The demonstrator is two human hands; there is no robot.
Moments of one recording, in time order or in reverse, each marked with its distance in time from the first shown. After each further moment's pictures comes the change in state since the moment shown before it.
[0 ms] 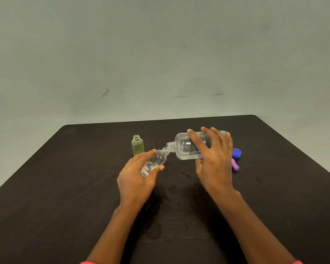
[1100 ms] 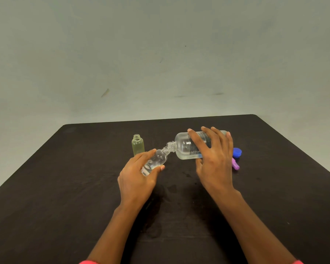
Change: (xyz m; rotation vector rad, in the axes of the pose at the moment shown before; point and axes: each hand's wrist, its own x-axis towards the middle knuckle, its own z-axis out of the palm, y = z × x) left_hand -0.001 -0.001 0.001 -0.027 0.007 -0.014; right_hand -0.001 0.000 0.000 0.005 0.008 -0.005
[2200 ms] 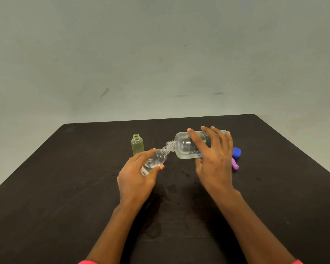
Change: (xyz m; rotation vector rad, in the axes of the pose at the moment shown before) left_hand 0.001 0.001 0.000 0.016 -0.004 0.003; right_hand 0.001 0.000 -0.001 0.004 0.005 -0.001
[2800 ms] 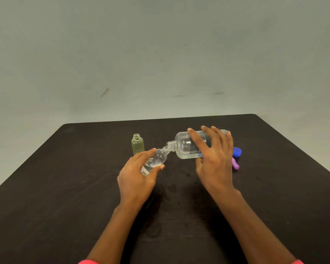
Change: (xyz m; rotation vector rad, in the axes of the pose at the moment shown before) left_hand 0.000 0.002 -0.001 0.016 -0.003 0.005; right_hand 0.000 0.000 0.000 -0.006 -0.001 0.001
